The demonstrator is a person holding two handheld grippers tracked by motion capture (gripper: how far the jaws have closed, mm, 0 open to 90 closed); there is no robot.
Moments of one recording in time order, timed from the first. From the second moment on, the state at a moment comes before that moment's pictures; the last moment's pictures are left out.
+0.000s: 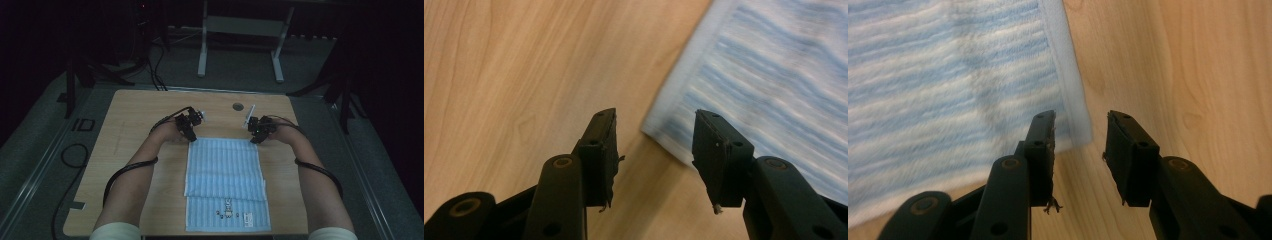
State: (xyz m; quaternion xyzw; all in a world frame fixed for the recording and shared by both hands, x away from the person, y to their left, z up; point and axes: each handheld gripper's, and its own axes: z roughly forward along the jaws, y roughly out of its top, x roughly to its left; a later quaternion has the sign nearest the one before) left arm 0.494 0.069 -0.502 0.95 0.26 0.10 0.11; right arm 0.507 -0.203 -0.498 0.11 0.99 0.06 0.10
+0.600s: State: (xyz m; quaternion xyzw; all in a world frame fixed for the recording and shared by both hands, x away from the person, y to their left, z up) left arm 0.497 0.057 -0.518 0.96 0.24 0.07 0.09; right arm 0.515 -0.203 -0.515 0.13 0.99 0.04 0.01
